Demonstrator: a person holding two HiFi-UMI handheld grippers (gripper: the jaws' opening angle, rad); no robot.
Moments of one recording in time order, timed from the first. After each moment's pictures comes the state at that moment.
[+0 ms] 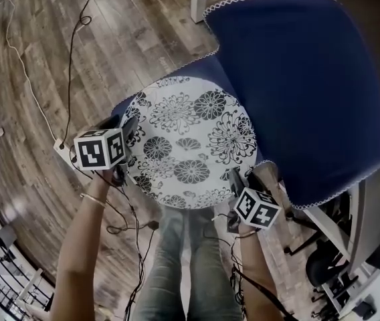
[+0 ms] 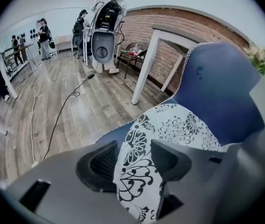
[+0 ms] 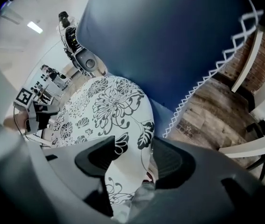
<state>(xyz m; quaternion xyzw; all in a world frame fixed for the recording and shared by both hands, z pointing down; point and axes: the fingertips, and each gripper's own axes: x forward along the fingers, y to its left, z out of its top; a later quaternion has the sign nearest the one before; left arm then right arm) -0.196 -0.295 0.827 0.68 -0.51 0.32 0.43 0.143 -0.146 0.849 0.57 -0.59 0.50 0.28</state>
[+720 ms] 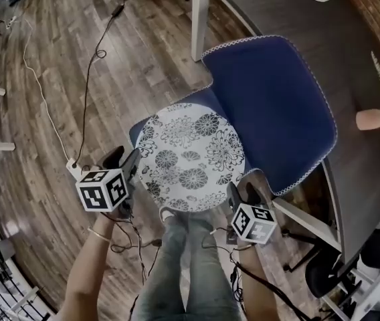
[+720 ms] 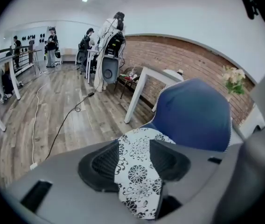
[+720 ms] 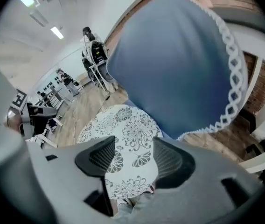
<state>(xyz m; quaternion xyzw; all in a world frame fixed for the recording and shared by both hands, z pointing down) -0.202 -0.245 0.663 0.71 -0.55 0.22 0.37 0.123 -0.151 0.714 0.58 -0.66 0.41 0.24</state>
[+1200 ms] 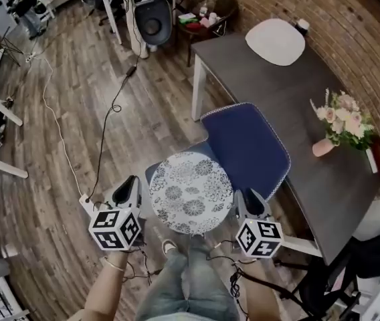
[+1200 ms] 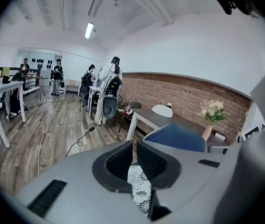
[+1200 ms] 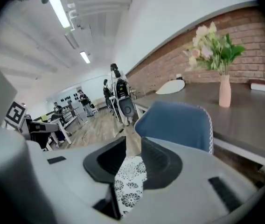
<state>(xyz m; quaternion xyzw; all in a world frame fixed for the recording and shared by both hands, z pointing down) -0.203 -0.207 0.419 0.75 -0.61 0.10 0.25 0.105 -0.190 0.449 0.60 -0.75 0.25 0.12</state>
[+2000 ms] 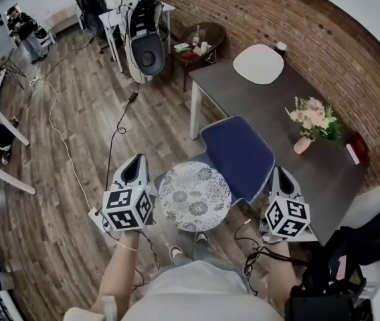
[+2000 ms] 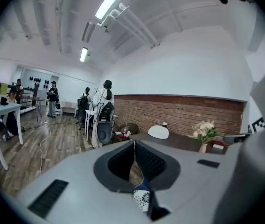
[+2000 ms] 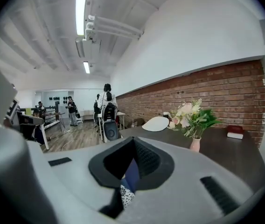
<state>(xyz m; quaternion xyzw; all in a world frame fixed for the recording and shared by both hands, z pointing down) -0.219 -0.188 0.251 0.77 -0.62 0.04 0.14 0.167 -0.152 0.254 0.69 -0.71 0.10 0.09</state>
